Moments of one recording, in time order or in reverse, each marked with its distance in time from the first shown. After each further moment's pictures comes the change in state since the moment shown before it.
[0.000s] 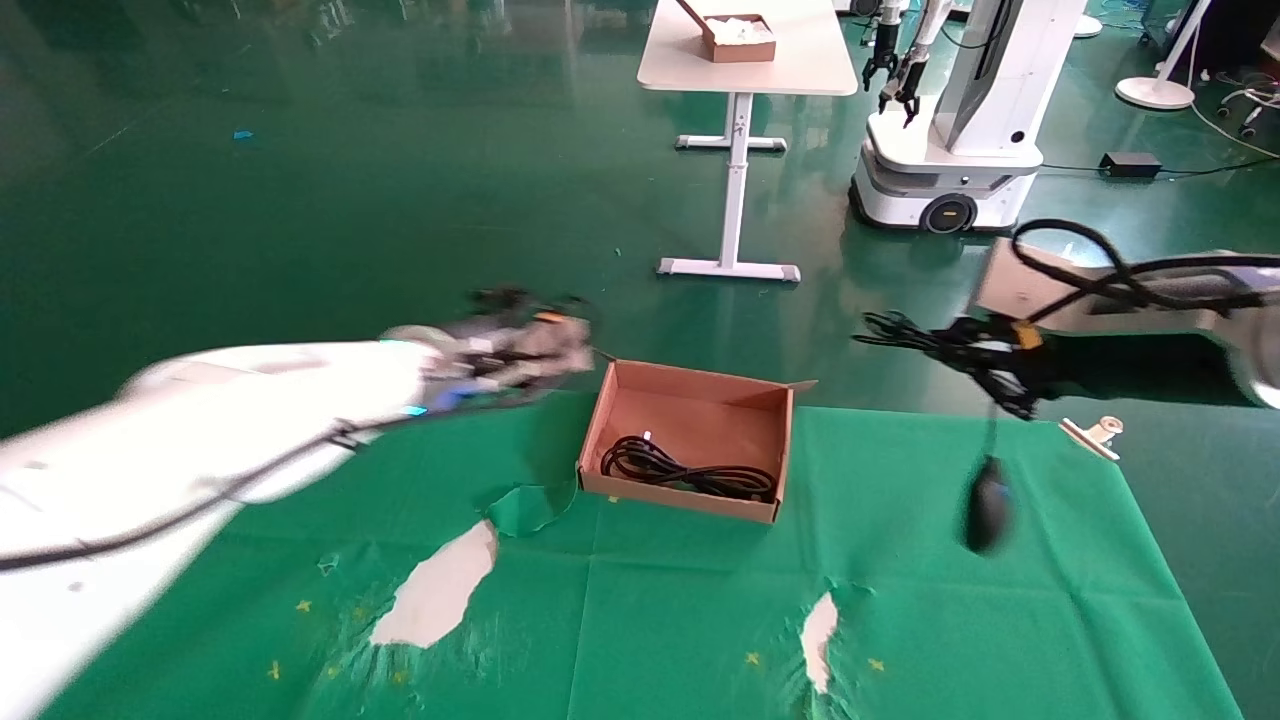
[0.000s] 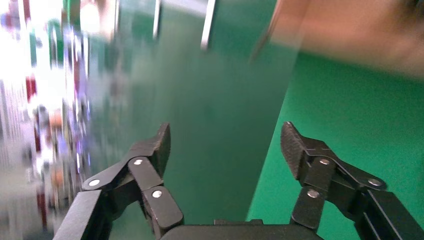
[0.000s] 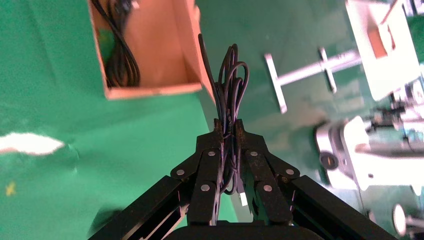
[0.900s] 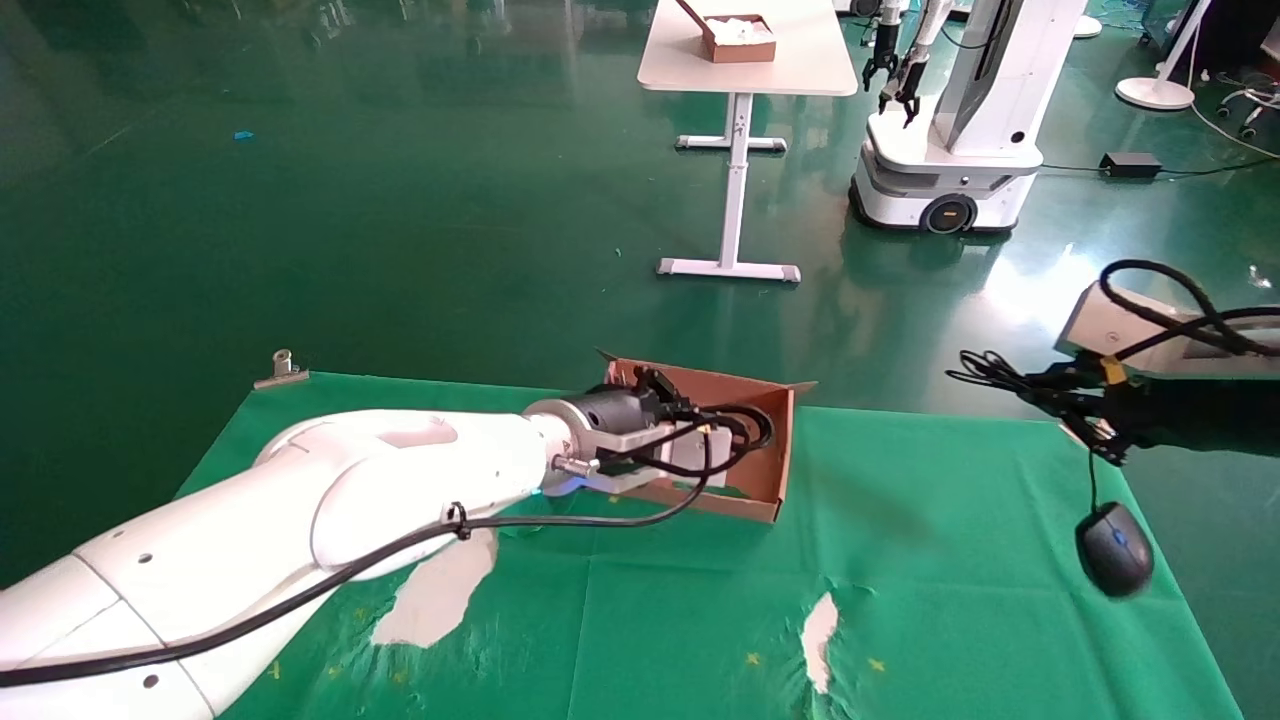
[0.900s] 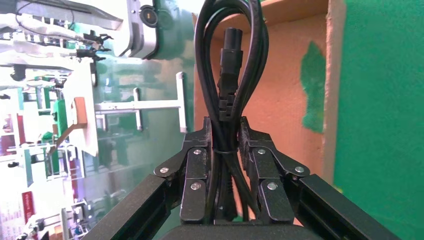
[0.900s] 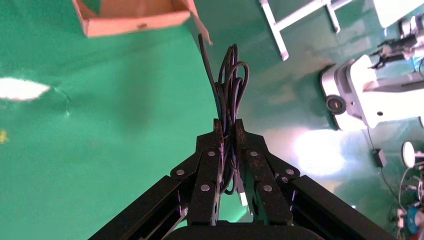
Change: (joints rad) left arm 0.117 0.102 -0.150 -0.227 0.158 0.122 0.134; right arm -0.075 0.116 0.013 0.054 -0.058 -0.002 0.130
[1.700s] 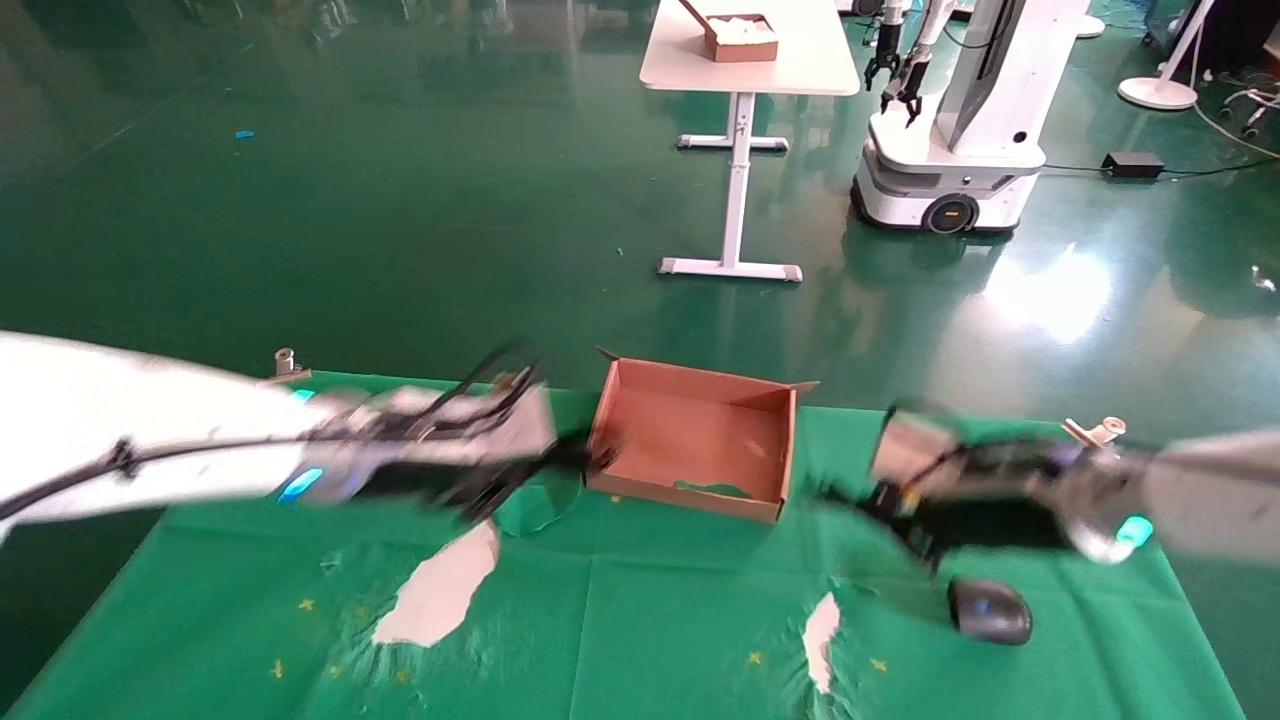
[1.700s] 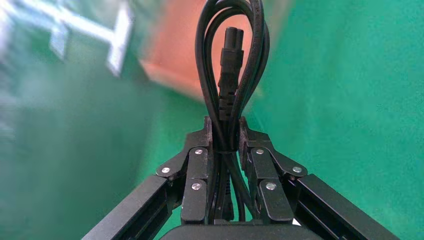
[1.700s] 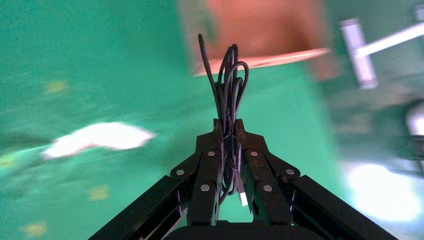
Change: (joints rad) left arm 0.077 -0.222 -0.488 -0.320 0.173 0.589 -0.292; right arm -0.083 -0.218 -0.079 -0.230 0.023 0.056 -0.153
